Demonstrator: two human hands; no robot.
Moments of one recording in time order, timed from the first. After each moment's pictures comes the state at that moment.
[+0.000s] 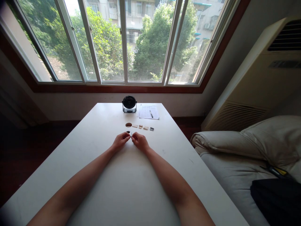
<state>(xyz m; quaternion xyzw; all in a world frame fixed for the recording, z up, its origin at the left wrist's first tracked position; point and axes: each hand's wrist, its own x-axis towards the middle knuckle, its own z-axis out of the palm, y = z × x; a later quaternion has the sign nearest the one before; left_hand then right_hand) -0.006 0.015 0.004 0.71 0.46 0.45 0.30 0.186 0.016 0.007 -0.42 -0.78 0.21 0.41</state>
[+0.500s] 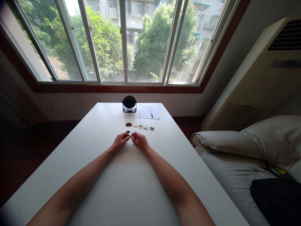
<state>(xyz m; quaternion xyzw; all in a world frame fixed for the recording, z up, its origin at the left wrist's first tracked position) -0.004 0.013 0.005 0.70 0.47 0.44 0.30 0.185 0.016 0.007 -0.42 -0.78 0.20 0.41</state>
